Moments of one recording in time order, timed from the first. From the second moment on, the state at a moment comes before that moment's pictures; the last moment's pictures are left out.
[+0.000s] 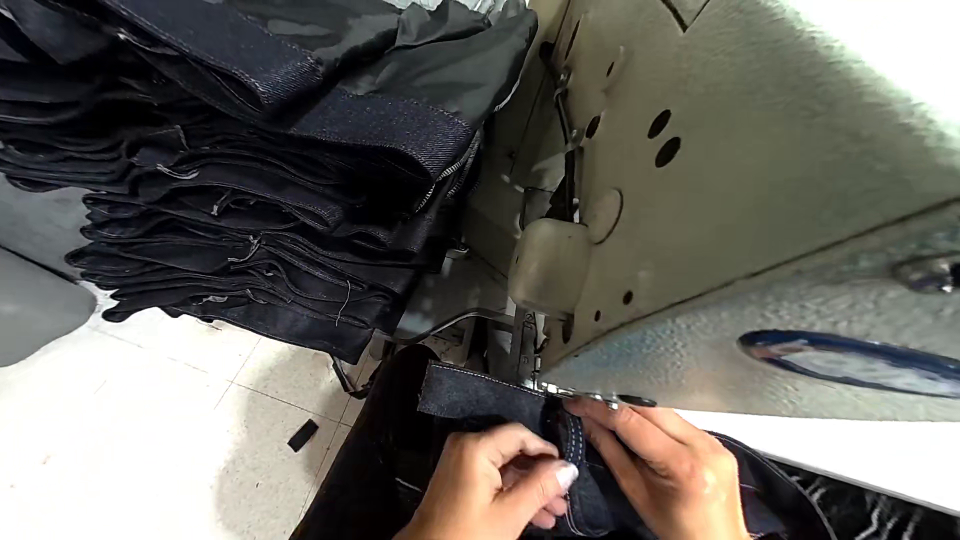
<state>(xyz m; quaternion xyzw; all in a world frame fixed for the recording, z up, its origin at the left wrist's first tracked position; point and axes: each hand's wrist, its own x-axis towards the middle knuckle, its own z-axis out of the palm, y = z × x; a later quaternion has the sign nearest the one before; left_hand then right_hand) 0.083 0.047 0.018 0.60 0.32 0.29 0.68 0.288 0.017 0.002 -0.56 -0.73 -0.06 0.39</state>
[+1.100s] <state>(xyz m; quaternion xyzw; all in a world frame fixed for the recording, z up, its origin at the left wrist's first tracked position) 0.085 0.092 -0.012 0.92 0.17 0.35 0.08 0.316 0.014 -0.018 -0.63 -0.67 0.01 0.40</state>
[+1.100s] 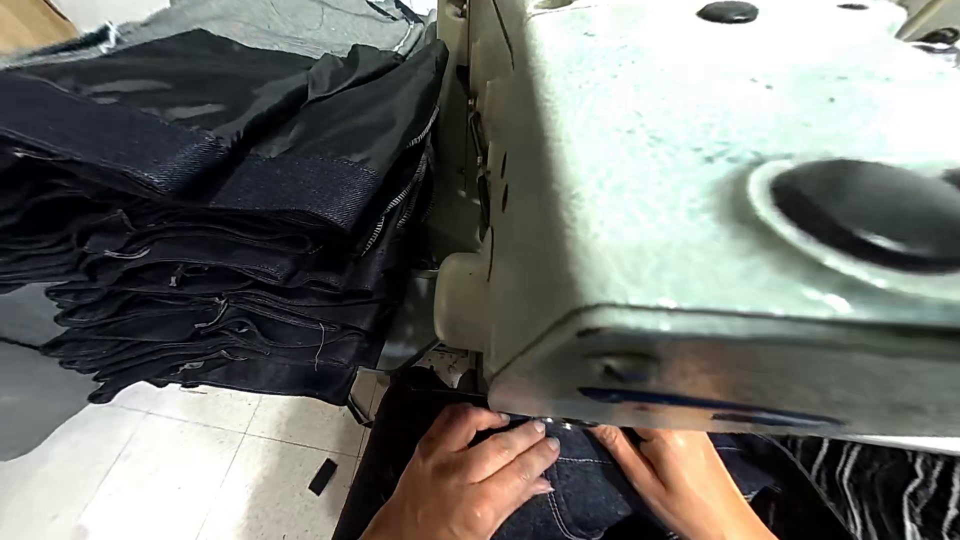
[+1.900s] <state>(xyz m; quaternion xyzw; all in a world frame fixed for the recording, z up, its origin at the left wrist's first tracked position) 0.071 0.102 -0.006 0.80 0.38 0.26 0.39 0.305 0.018 -0.020 -0.67 -0.65 -0.07 0.36</state>
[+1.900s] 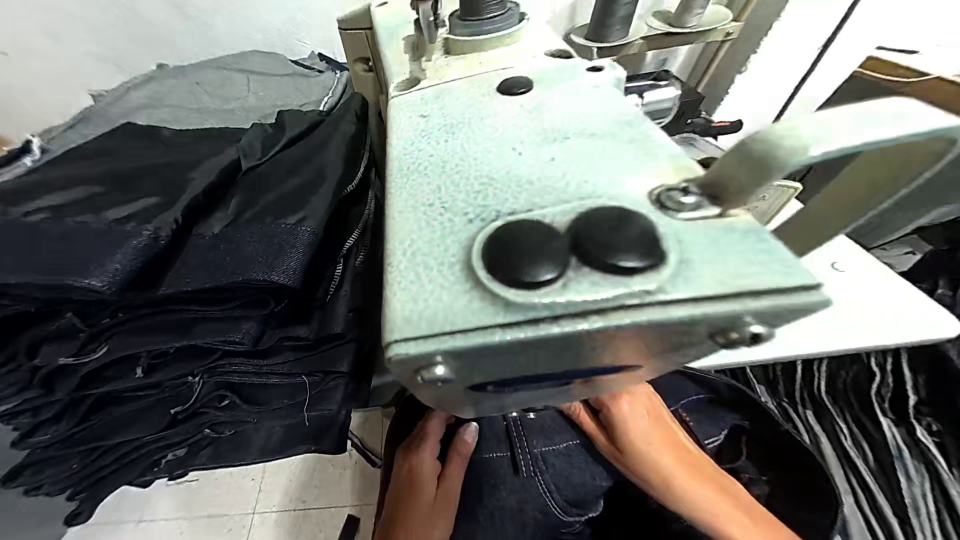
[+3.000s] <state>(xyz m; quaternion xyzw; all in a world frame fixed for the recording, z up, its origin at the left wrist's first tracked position) 0.099 0.149 -0.001 0.91 0.28 0.28 0.13 0.316 0.047 0.004 -0.71 -0.60 0.09 0.36</state>
